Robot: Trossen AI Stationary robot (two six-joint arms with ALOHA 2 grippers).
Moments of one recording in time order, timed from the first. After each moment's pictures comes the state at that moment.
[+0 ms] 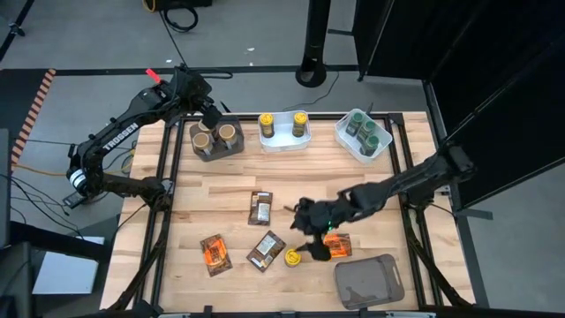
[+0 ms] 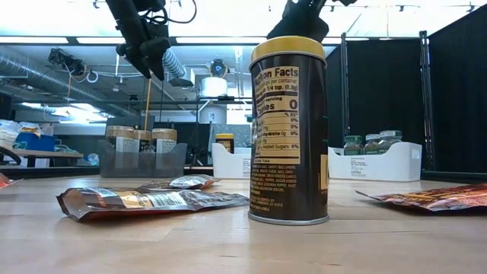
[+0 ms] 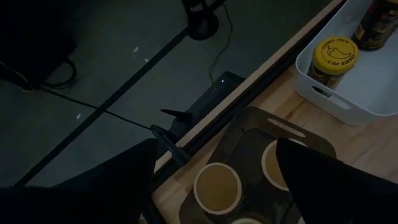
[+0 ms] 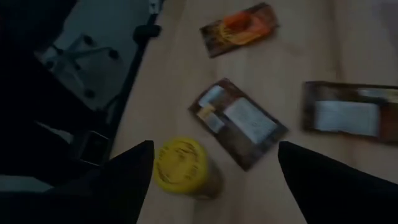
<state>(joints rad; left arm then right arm) 0.81 1.22 1.30 -0.89 -0.28 0.13 0.32 1.62 1.19 -0.28 -0.07 0.30</state>
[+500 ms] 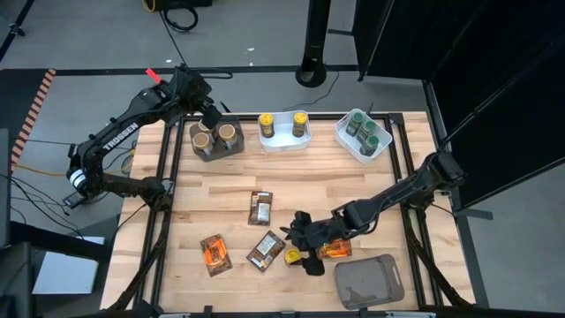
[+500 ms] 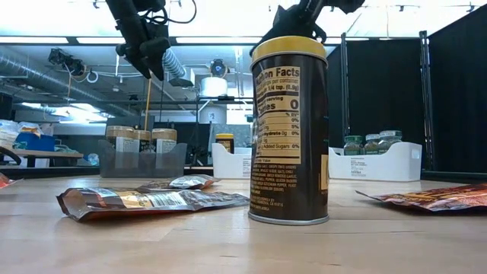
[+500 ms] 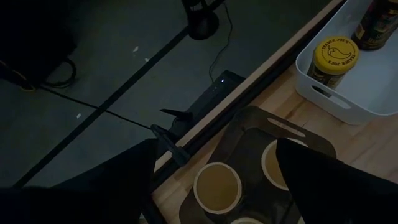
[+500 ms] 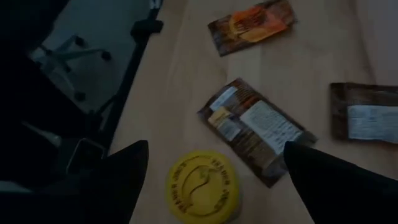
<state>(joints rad) 0.81 1.22 1.30 -0.90 -0.28 0.13 0.41 1.74 1.19 -0.15 0.03 0.33</state>
